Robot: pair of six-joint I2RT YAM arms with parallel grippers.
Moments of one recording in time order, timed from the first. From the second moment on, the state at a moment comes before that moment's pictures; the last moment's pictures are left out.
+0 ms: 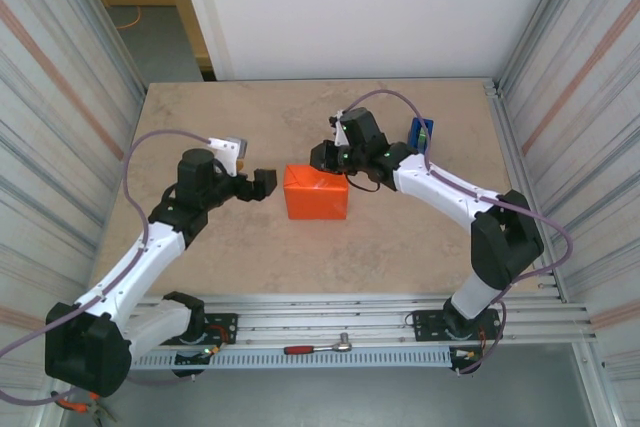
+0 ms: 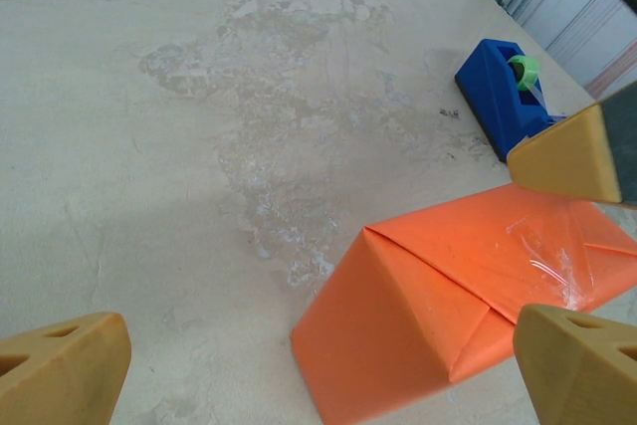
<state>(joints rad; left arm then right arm) -0.33 1.02 0.70 -0.13 0.26 -0.18 0.67 1.64 1.27 -0.27 -0.29 0.72</state>
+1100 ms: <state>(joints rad) -0.33 1.02 0.57 0.00 0.24 -0.18 0.64 1.31 1.11 -0.37 -0.22 0.69</state>
